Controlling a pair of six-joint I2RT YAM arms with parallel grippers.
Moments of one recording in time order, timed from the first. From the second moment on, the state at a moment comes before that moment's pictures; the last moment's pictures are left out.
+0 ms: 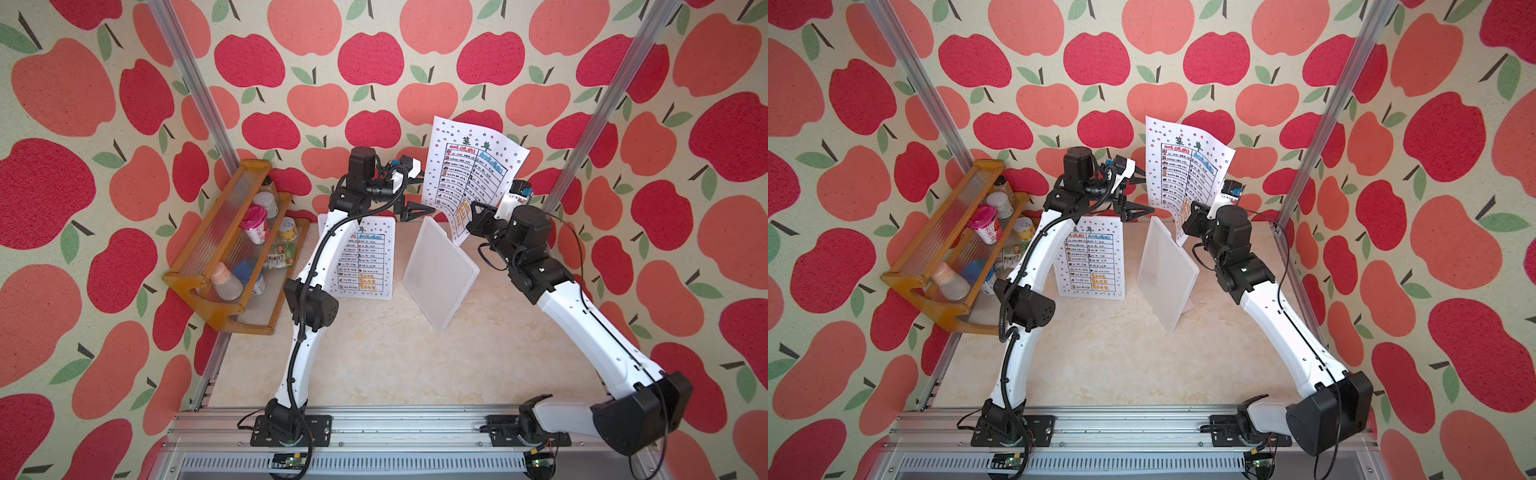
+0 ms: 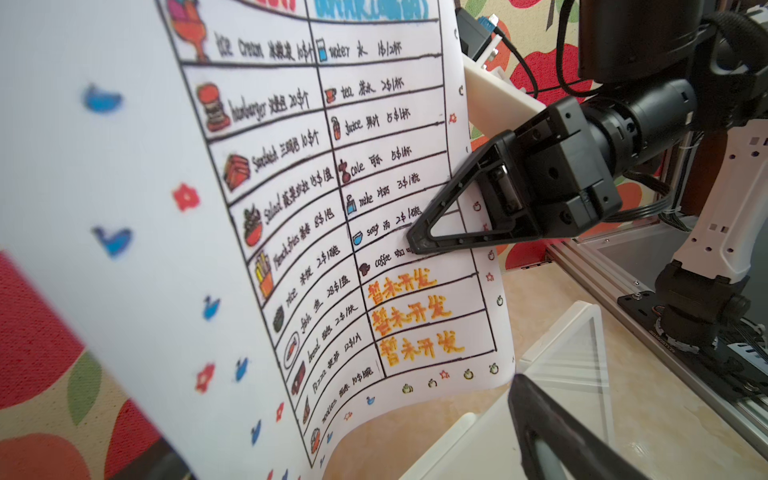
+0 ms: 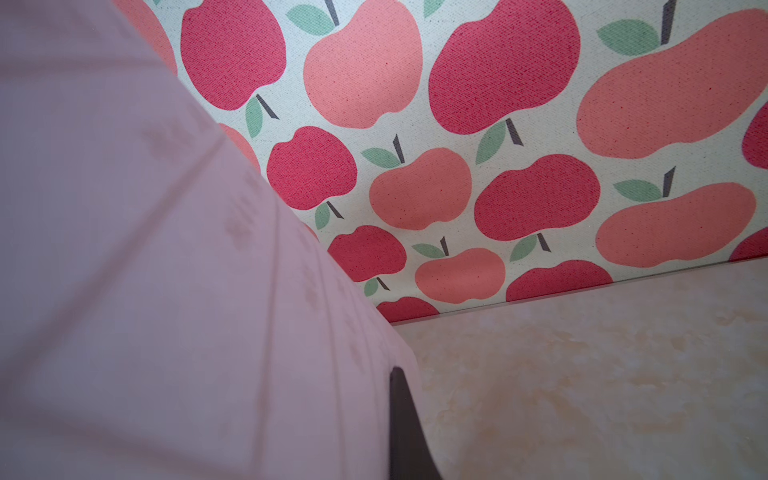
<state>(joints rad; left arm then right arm) -0.40 2.40 2.77 -0.50 1.23 0.40 0.47 1.32 1.32 -0.07 0.11 0.51</state>
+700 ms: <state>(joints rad) -0.39 2.40 2.77 -0.53 1.23 0.42 0.48 1.32 1.32 -0.07 0.11 0.54</state>
